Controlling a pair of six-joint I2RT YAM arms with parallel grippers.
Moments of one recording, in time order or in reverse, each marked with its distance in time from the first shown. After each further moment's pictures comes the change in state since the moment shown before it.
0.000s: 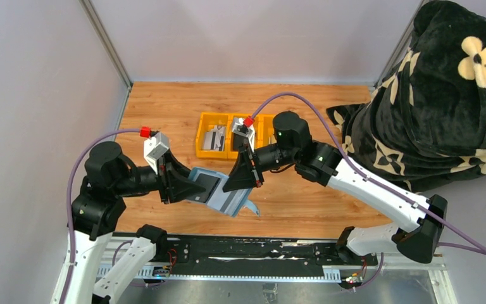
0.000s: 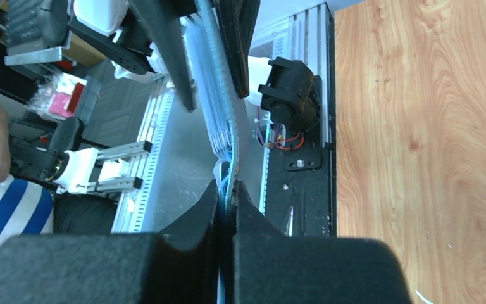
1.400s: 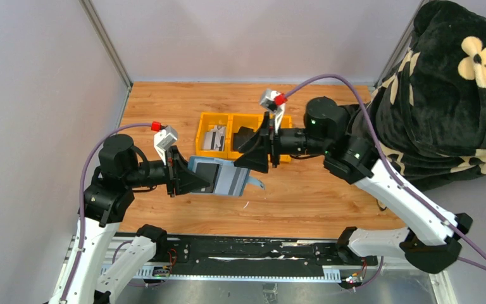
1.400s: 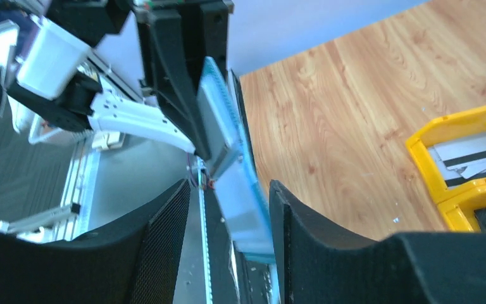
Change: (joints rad) left arm 0.000 0.033 -0.082 0.082 0.024 -0.106; right arm -0.053 -0.052 0.245 -0.274 0.269 -0.156
